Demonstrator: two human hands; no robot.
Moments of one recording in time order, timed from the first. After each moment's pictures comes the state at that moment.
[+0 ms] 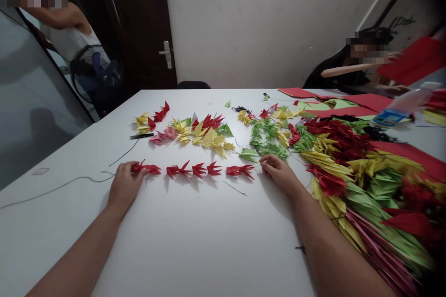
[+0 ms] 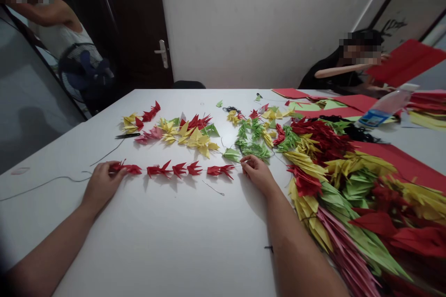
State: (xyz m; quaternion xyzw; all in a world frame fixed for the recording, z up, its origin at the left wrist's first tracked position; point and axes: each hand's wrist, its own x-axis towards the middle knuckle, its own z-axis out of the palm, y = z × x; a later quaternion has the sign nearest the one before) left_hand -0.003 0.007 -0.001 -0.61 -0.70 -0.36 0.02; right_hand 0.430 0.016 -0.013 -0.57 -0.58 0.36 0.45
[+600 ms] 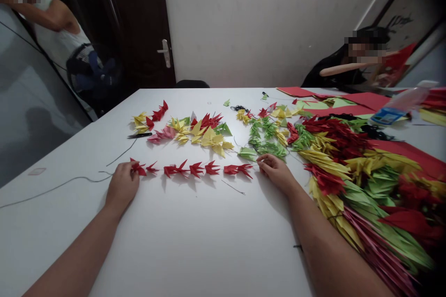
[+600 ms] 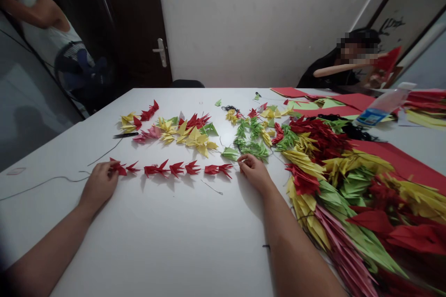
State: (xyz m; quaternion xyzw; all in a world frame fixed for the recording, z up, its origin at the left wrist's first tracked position) left_hand -0.013 0.013 -0.013 -0.65 -0.68 -0.33 0.08; right_hand 0.426 0.017 -0.013 -0.59 -0.59 0.34 0.44
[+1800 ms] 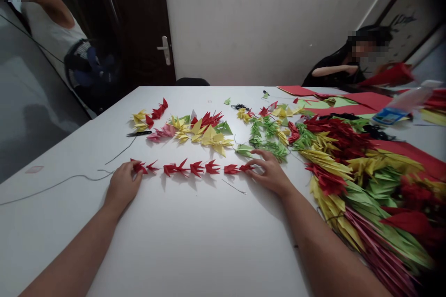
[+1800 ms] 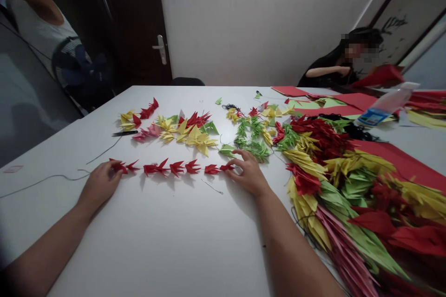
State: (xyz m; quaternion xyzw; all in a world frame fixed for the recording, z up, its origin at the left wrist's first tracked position) left_hand -0.006 0.008 -0.005 -0.67 -0.69 -0.28 0.05; right_hand 0.414 0.013 -0.012 -0.53 -0.78 0.04 0.32
